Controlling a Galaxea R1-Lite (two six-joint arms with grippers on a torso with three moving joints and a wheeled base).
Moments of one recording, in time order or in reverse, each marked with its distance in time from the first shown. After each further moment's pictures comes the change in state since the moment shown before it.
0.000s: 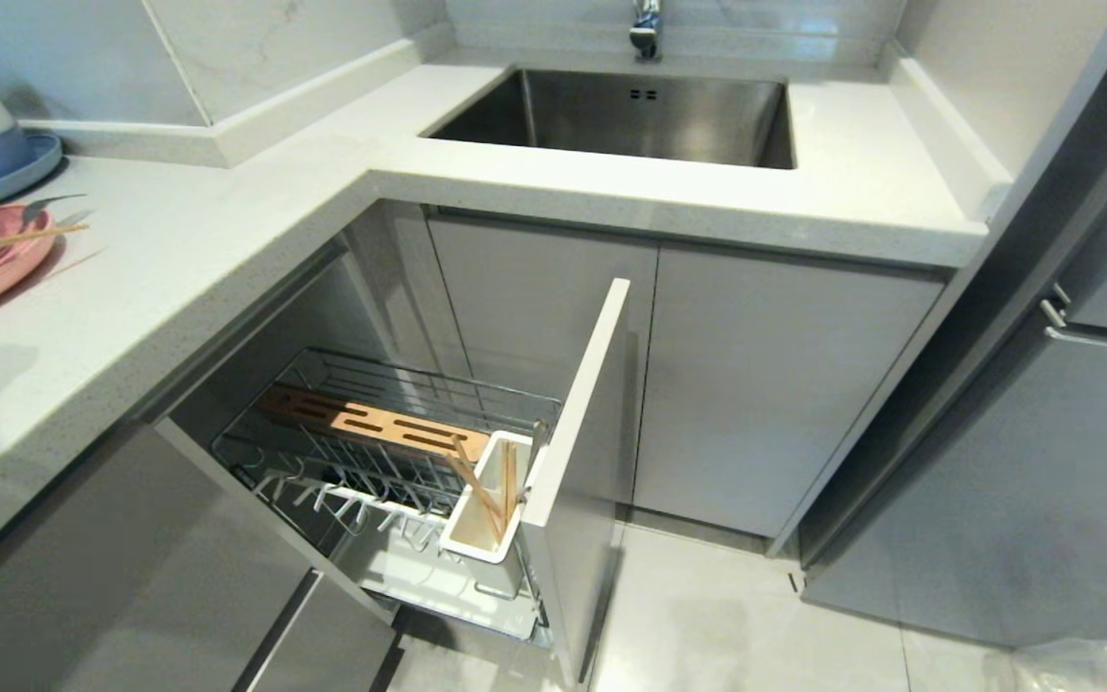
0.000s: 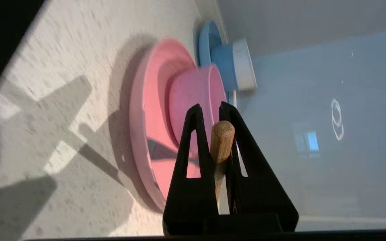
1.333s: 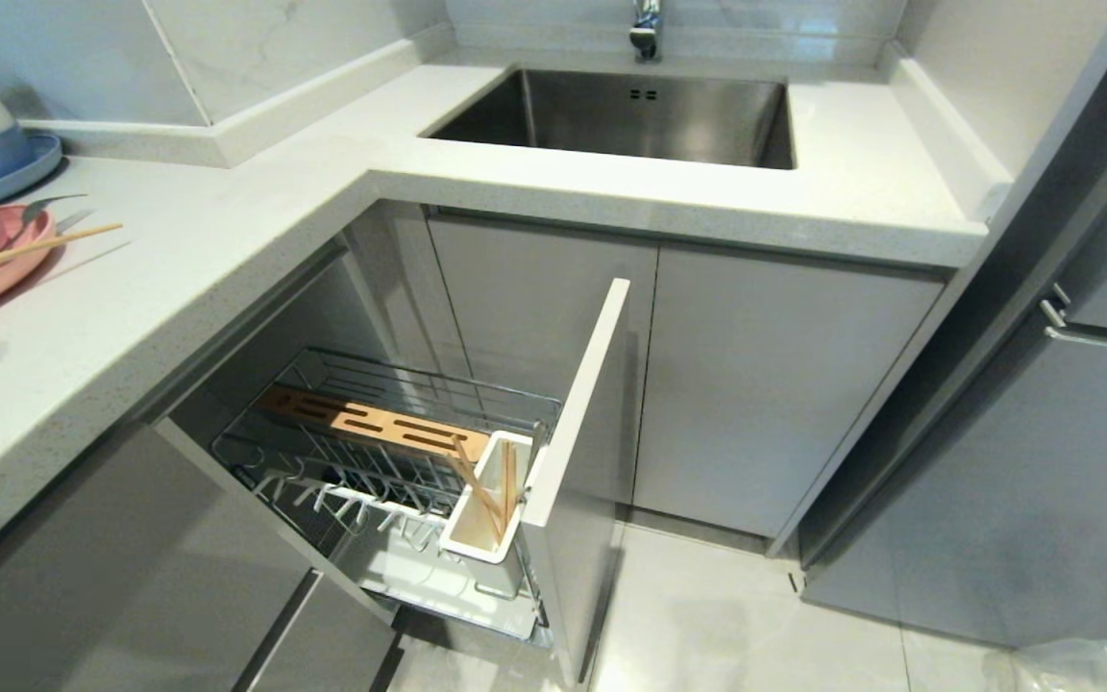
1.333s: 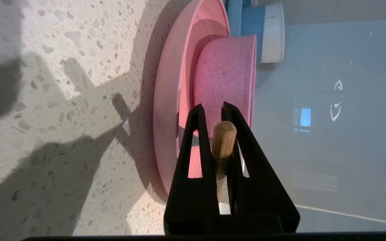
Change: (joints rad) left arm 0.067 0.097 -0.030 0.004 -0.234 -0.128; right arm 0.000 0.000 0.000 0.000 0.000 0.000
